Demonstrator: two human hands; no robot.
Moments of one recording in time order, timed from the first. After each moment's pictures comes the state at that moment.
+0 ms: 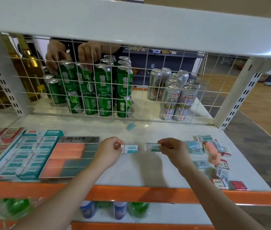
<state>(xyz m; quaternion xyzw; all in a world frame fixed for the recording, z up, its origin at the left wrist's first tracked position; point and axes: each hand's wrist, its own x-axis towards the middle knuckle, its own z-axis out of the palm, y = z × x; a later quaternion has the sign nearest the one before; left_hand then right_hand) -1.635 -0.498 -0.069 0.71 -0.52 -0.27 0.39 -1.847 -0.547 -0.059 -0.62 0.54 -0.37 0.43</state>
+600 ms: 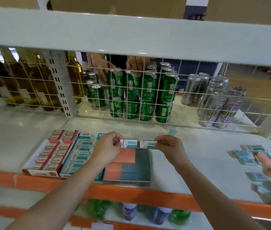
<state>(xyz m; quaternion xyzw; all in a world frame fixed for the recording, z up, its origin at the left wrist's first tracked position) -1.486 -0.444 -0.035 0.73 -0.52 -0.19 0.39 -1.677 -0.517 -0.046 -0.65 0.49 -0.37 0.45</state>
